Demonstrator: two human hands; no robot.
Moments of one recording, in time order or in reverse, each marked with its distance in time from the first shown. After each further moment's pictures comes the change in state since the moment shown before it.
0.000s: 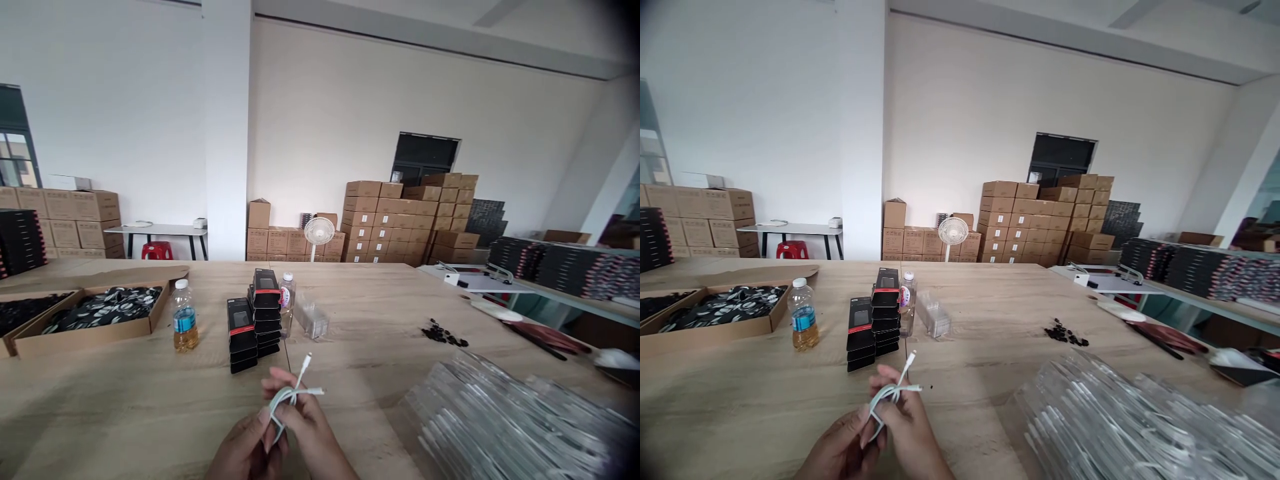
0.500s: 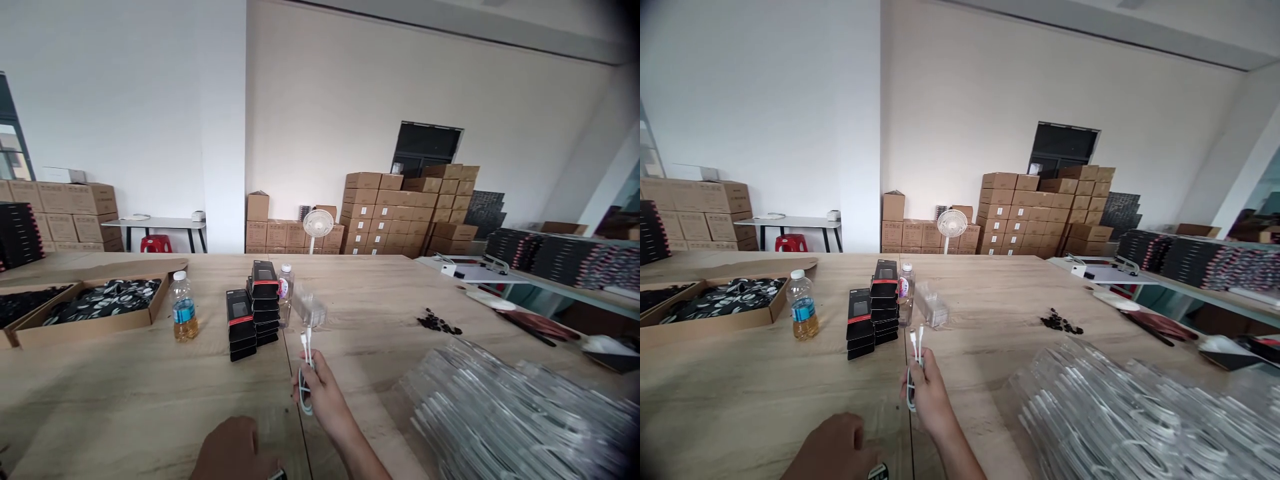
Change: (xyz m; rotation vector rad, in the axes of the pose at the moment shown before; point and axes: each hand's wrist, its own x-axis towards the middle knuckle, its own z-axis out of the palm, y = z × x) left_hand -0.018 0.014 -0.003 1.622 0.346 -0.023; right_hand 0.018 0.003 -0.036 -0.190 0.147 -0.012
